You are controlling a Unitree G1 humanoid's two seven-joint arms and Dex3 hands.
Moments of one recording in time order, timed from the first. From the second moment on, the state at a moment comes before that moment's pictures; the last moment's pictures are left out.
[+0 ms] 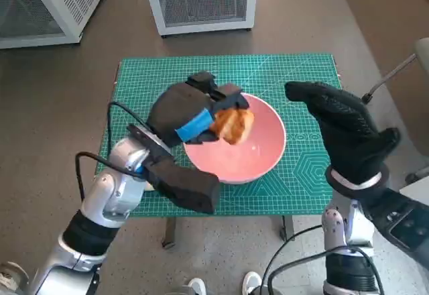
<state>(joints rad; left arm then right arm) -0.66 0.41 -0.39 0.07 0.66 -0.10 -0.15 -0.46 -0.11 -0.12 0.14 0.50 -0.58 0.66</state>
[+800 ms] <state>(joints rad) -0.54 0.45 -0.38 -0.10 0.73 -0.01 -0.35 -0.45 -0.12 -0.11 0.13 0.48 -0.59 0.65</state>
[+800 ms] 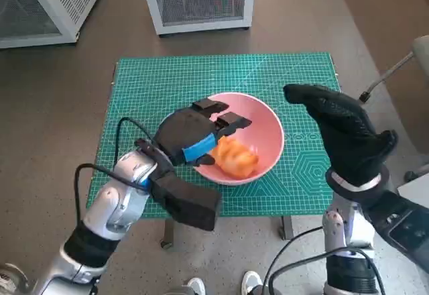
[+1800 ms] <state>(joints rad) -0.30 0.64 0.01 -0.56 0.58 0.16 -0.59 -0.45 -0.12 -0.12 0.15 0.47 -0.60 0.65</state>
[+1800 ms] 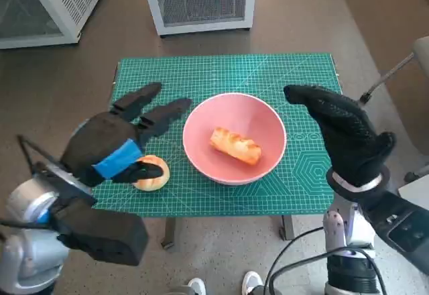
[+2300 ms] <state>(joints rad) -0.24 0.66 0.02 -0.59 0.61 0.24 -0.60 -0.45 -0.12 -0.12 0.15 0.48 -0.59 0.66</state>
